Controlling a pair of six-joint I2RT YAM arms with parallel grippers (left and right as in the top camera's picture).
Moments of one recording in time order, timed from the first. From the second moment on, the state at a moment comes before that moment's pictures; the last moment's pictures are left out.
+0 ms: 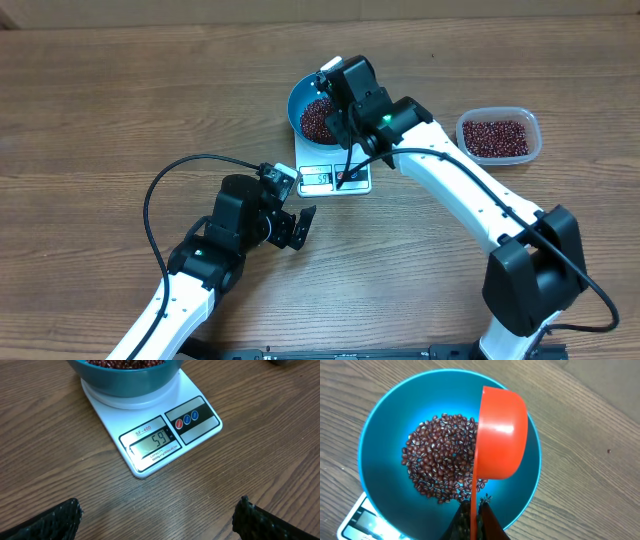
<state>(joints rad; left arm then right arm) -0.42 1.11 0.58 -0.21 0.16 0.00 0.57 1.87 1.57 -0.62 0.19 -0.11</state>
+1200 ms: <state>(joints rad) -0.42 1.11 0.58 -0.21 0.16 0.01 -0.05 1.70 1.59 -1.16 0.03 -0.05</state>
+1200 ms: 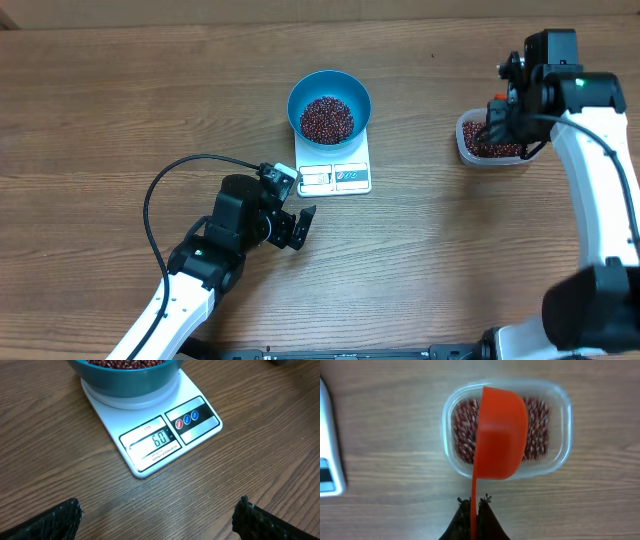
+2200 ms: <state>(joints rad) -0.42 1.11 0.58 -0.21 0.16 0.00 -0.08 1.89 1.59 -1.09 0.09 -0.19</state>
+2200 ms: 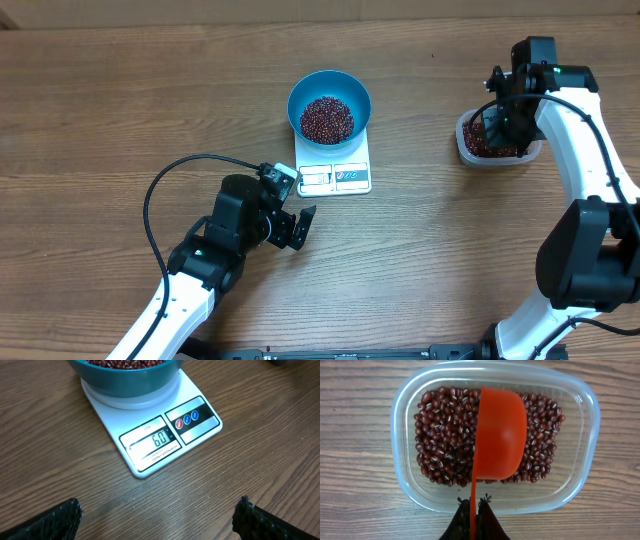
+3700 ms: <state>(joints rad) -0.42 1.11 0.58 -0.21 0.16 0.00 -0.08 1.89 1.59 -0.97 0.07 -0.05</state>
